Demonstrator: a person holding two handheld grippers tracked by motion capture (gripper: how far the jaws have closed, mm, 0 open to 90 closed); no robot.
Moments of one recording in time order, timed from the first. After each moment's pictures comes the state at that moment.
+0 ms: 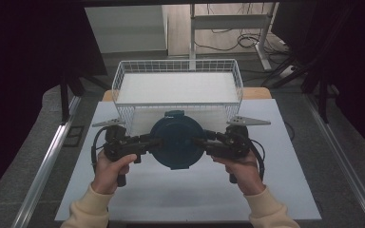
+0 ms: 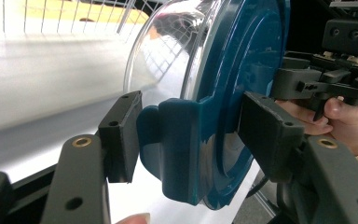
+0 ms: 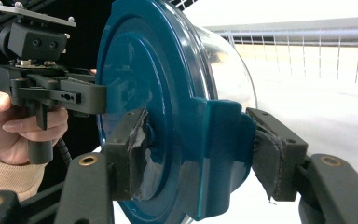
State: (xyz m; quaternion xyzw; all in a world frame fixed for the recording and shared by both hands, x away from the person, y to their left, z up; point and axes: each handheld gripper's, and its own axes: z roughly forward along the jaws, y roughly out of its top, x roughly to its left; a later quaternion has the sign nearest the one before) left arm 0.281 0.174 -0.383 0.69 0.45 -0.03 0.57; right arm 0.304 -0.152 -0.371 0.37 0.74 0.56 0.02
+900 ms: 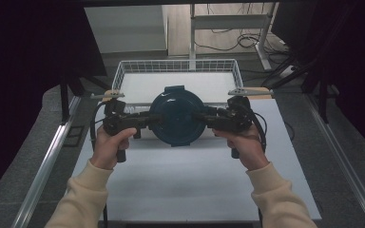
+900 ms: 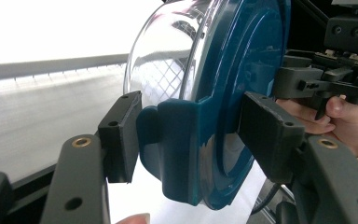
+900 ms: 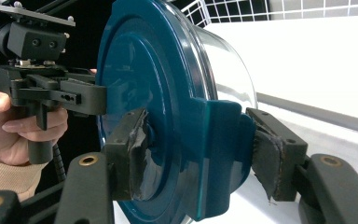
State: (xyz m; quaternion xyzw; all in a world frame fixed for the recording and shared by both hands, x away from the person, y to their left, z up) left arm 0.321 0.176 -0.339 0.69 0.44 -0.02 0.57; right arm 0.344 -0.148 -0.322 0.36 0.74 0.56 0.03
